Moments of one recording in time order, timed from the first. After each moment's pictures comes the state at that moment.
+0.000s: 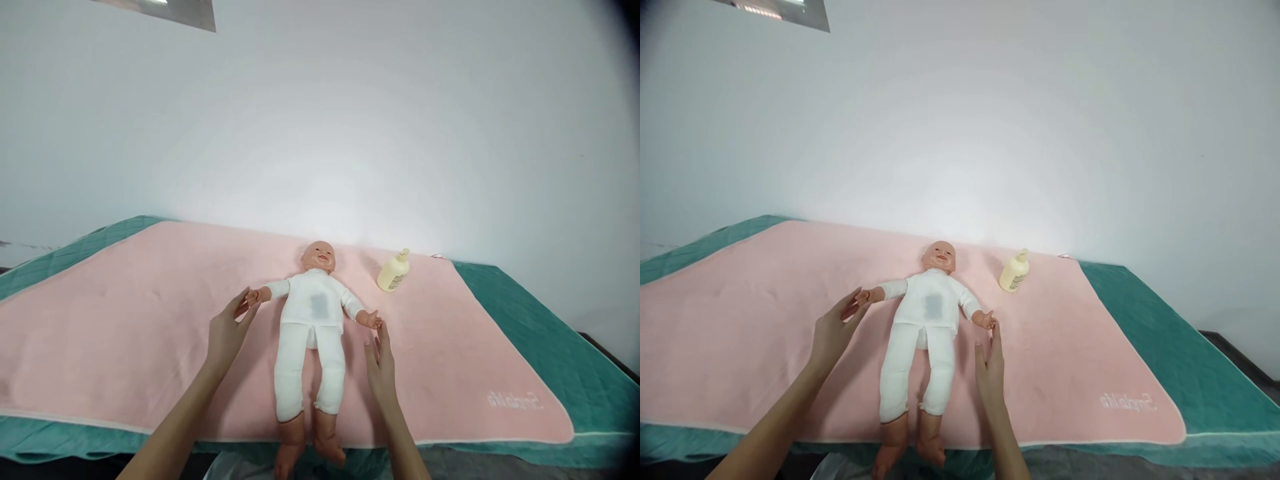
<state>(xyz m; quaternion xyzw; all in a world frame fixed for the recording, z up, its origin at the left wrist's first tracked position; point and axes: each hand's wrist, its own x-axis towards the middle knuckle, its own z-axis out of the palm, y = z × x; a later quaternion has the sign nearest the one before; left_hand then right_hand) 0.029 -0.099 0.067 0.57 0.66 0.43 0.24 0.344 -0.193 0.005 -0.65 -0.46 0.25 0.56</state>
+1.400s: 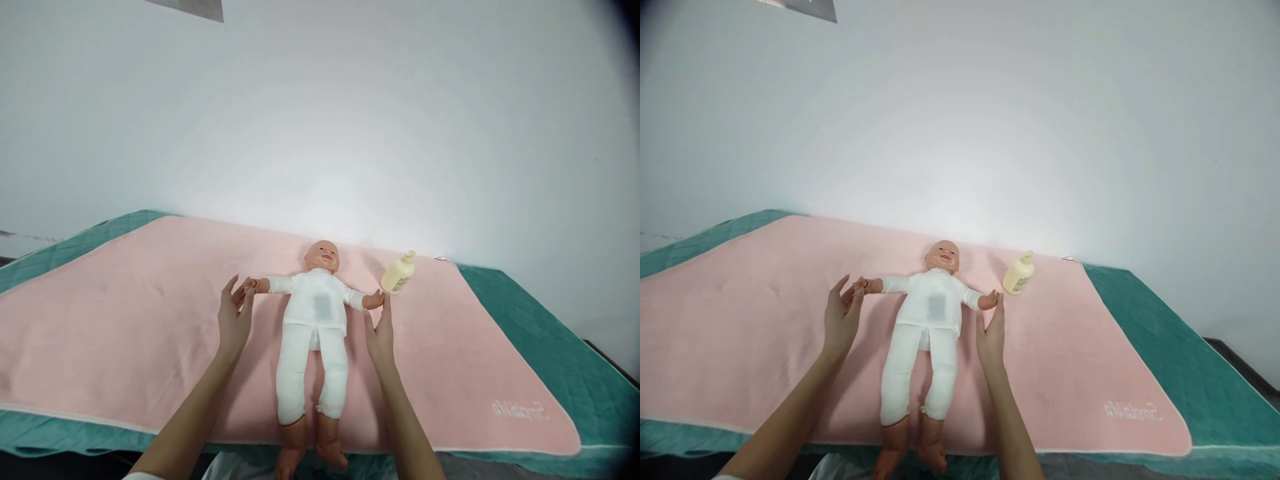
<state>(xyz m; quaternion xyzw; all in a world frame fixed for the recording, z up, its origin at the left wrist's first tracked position) 0.046 -0.083 0.063 0.48 0.60 0.58 0.27 0.349 -0.136 0.039 -0.66 -0.53 0.15 0.51</state>
